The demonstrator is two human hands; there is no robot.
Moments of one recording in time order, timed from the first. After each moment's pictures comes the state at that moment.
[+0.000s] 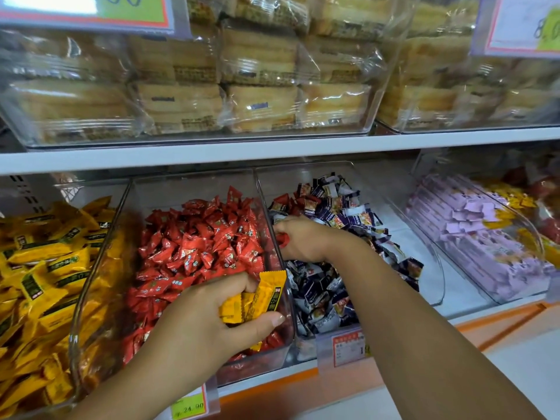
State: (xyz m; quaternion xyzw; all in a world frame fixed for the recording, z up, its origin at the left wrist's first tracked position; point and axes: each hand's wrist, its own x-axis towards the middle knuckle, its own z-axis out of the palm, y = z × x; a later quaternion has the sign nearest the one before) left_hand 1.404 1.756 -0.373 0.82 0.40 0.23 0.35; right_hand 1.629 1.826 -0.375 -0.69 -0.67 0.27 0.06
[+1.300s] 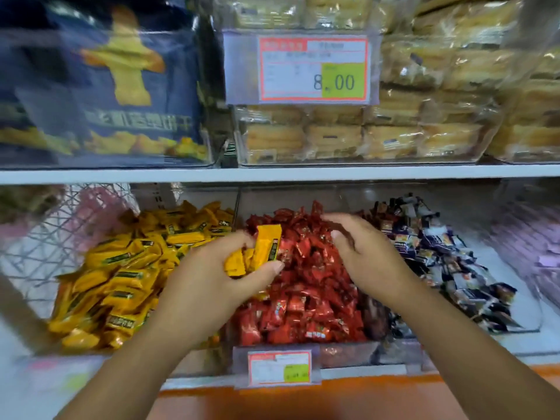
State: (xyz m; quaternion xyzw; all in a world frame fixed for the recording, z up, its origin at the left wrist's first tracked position) left_hand 1.313 1.761 -0.328 0.76 0.50 0.36 0.20; right_hand 1.550 1.769 -0.345 -0.64 -0.68 0.12 0.33
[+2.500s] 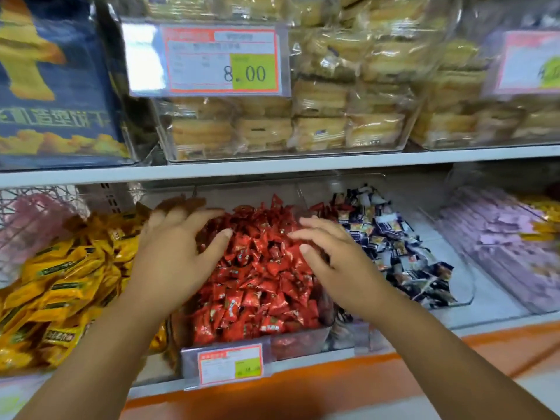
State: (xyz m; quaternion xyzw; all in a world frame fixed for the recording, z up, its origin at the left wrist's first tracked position) left_hand 1.339 1.806 -0.338 0.80 0.54 0.27 -0.01; right_hand 1.575 1.735 -0.358 -0.60 -0.71 0.13 0.34
